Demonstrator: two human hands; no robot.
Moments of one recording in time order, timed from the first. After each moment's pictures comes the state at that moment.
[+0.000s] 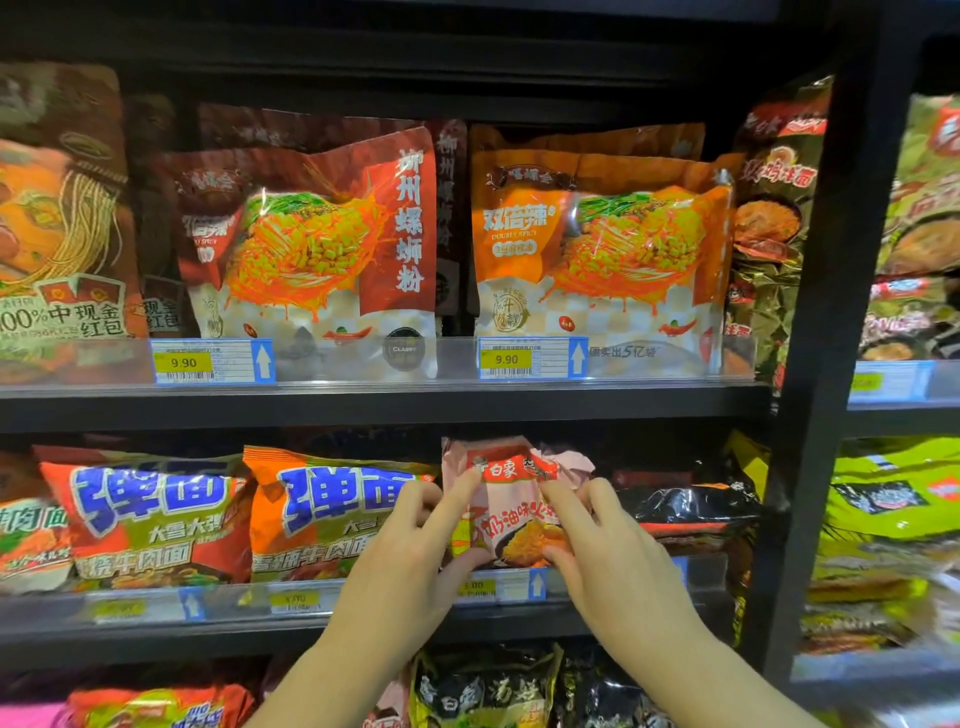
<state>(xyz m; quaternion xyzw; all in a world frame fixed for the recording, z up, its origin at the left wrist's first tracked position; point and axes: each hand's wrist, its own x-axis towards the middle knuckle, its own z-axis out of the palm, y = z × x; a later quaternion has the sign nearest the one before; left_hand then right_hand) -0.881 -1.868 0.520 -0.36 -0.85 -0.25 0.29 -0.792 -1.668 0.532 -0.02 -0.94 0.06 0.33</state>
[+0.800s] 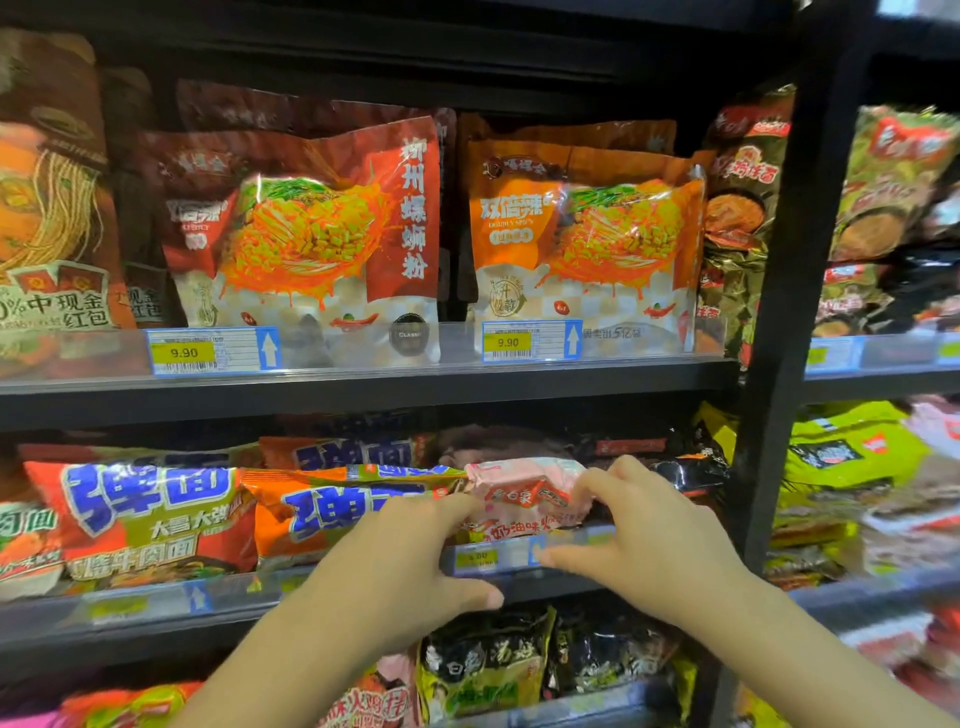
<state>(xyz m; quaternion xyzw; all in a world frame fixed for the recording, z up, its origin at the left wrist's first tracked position) -0.841 -1.905 0.581 -0.40 -0.90 -0.16 0.10 -0.744 -1.688 0.583 -0.14 -0.97 0.05 0.18</state>
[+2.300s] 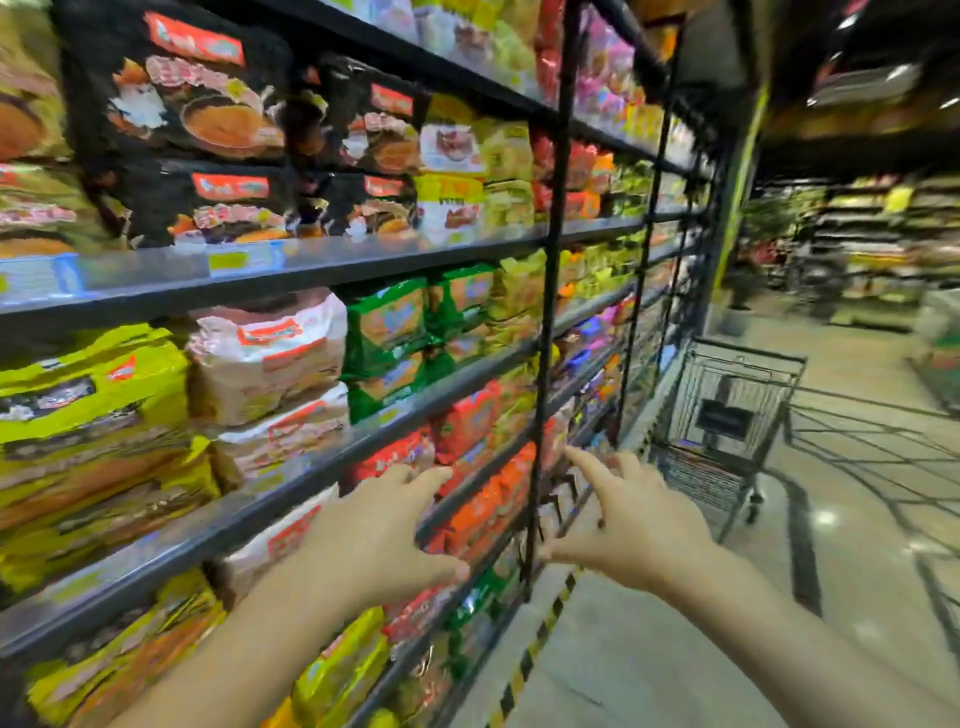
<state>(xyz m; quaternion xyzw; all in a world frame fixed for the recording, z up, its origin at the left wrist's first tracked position) -0.493 -1.446 0.524 -0.67 -0.74 -0.05 -0.02 -0.257 -1.352 0.515 -0.55 -0.83 0.04 0.06</state>
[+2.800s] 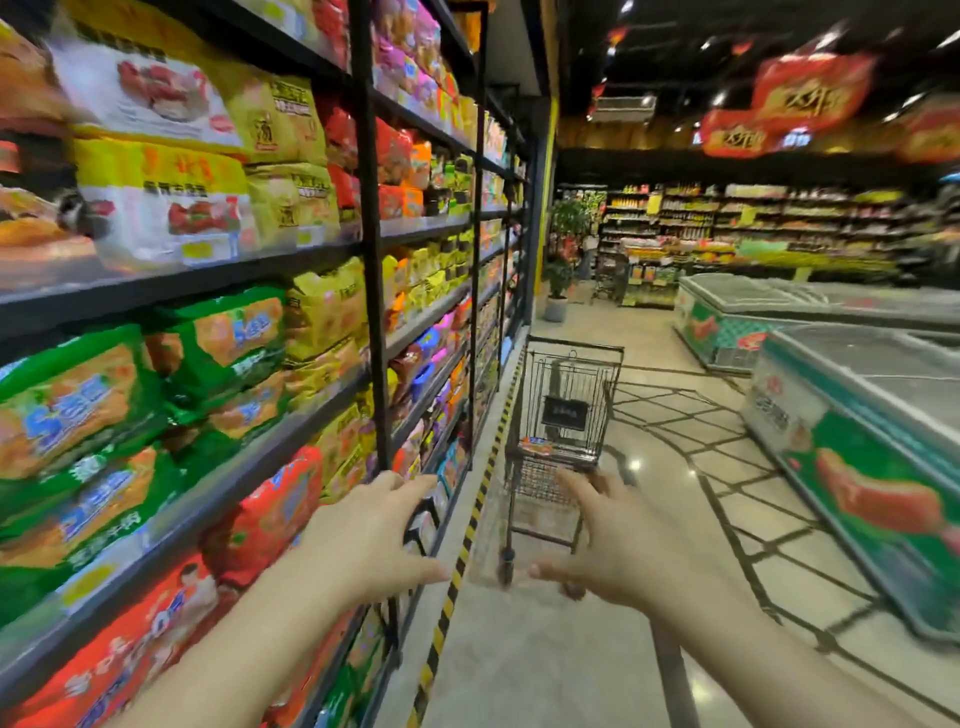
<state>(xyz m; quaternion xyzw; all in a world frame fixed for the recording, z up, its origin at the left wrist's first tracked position) -0.422 -1.131 0.513 -0.78 -0.62 -0.04 -0.05 -0.168 -1.145 0.501 -0.70 -0.71 0.05 0.08</state>
